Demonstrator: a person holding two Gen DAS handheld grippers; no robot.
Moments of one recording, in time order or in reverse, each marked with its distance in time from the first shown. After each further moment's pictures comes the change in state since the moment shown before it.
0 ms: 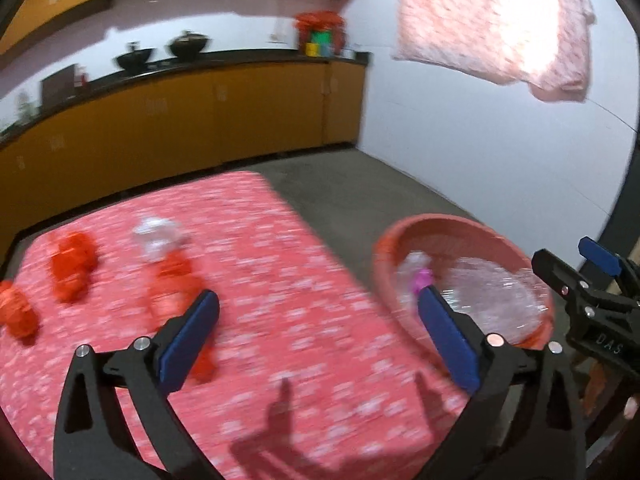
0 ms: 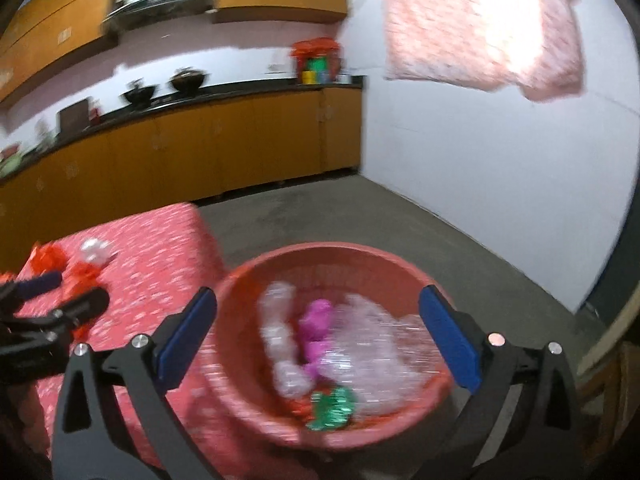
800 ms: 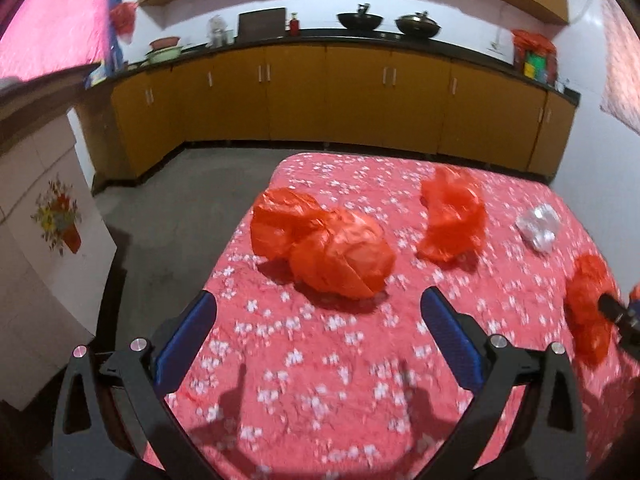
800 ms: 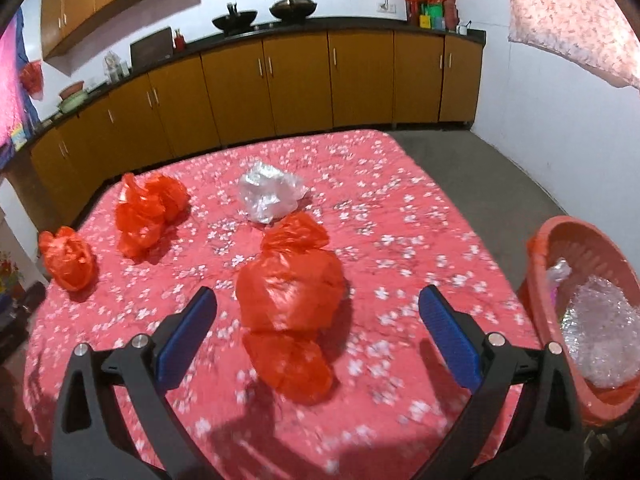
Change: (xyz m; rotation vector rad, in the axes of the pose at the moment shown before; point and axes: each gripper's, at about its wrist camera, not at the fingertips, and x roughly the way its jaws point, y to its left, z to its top) left arm -0.038 0.288 -0.055 -0.371 0.048 0.547; right arm 0.086 0.265 -0.010 -0.101 0.233 0.244
